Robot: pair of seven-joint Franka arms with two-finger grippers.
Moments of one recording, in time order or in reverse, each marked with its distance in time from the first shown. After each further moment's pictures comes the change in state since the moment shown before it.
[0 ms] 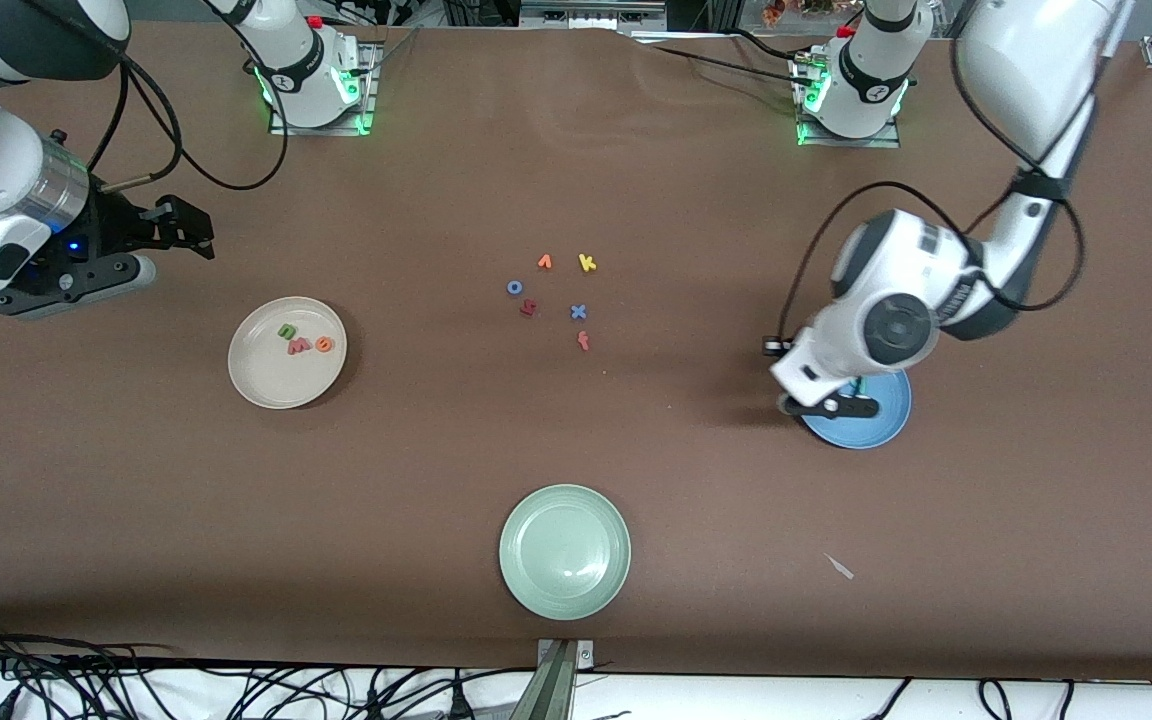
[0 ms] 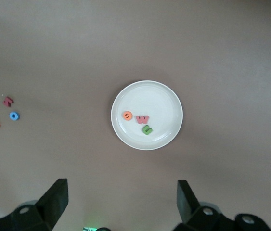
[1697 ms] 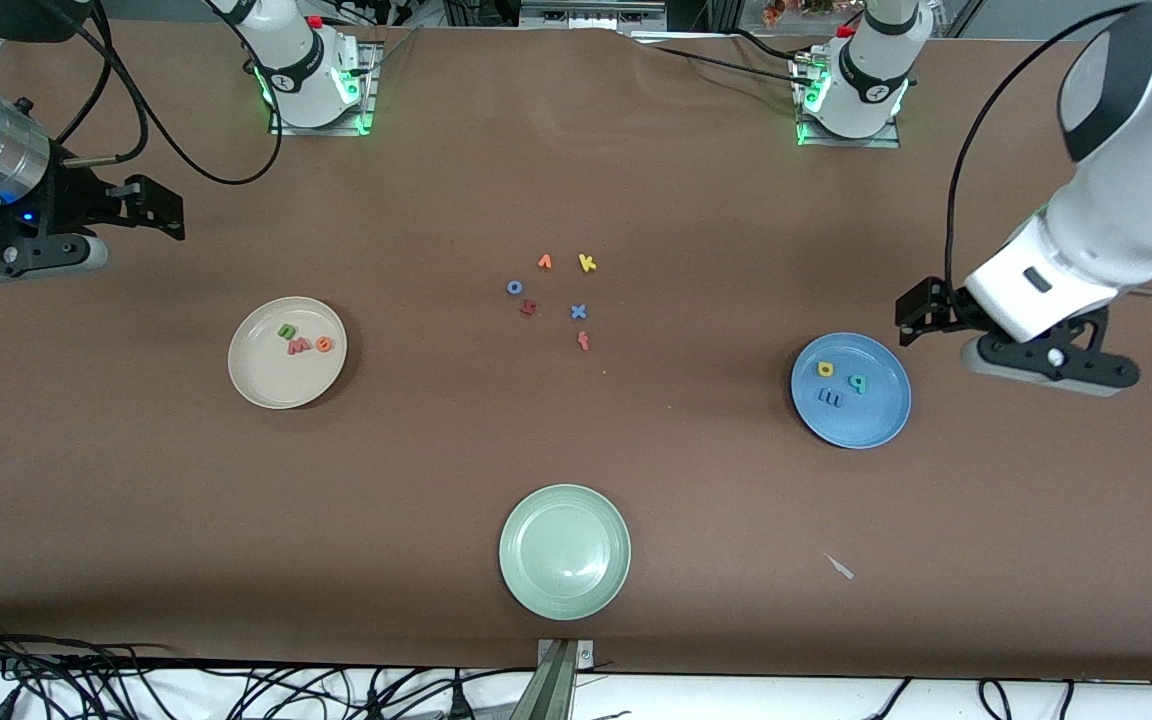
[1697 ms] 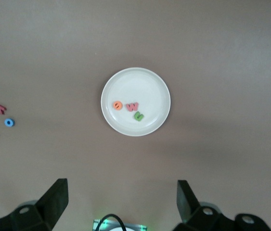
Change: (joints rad) left arm -0.075 -0.251 0.120 0.396 -0.059 -0.290 0.175; right arm -0.021 -0.041 -0.011 0.010 -0.013 -0.062 0.103
